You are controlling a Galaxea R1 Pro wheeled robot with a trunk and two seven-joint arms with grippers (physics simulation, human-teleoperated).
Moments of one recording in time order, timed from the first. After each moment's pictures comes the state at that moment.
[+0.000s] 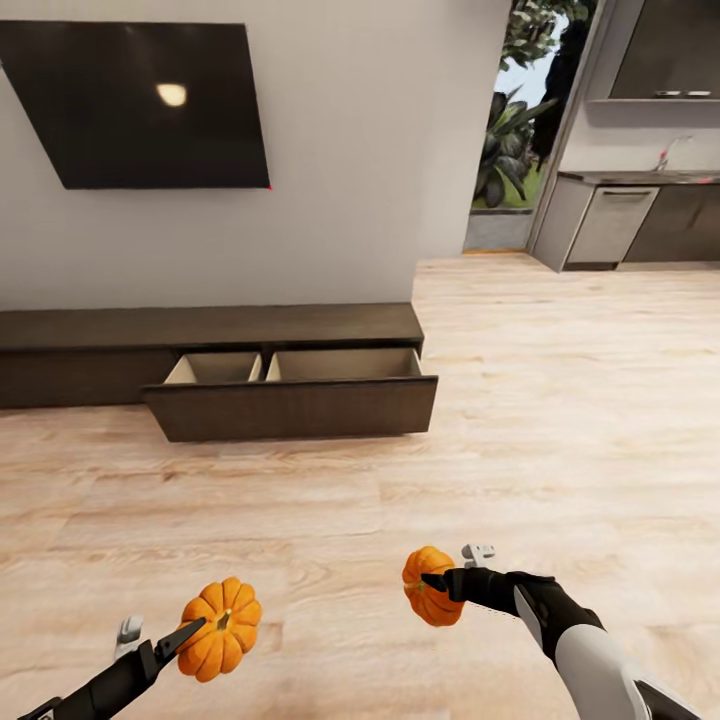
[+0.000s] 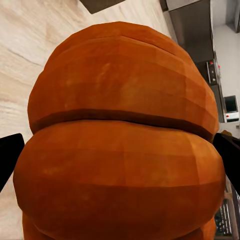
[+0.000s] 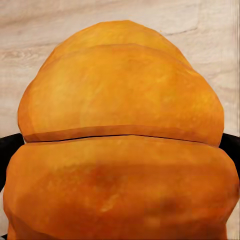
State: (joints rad) left arm -0.55 0.36 -0.42 0.05 1.04 0.09 -1.40; right arm -0.71 -0.02 -0.54 -0.30 0.50 0.20 0.73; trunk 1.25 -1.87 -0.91
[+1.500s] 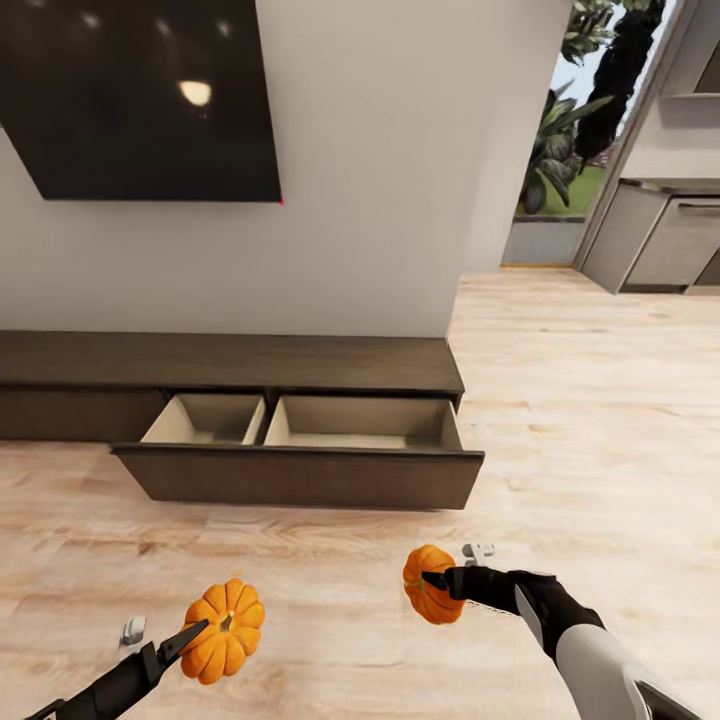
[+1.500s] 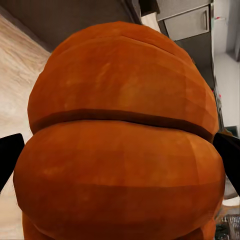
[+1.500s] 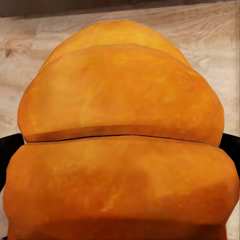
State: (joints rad) left arm -0.55 0.35 -0.42 0.05 1.05 0.09 -1.41; right arm -0.71 -0.02 -0.54 -0.31 0.49 0.20 0.73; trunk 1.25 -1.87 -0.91
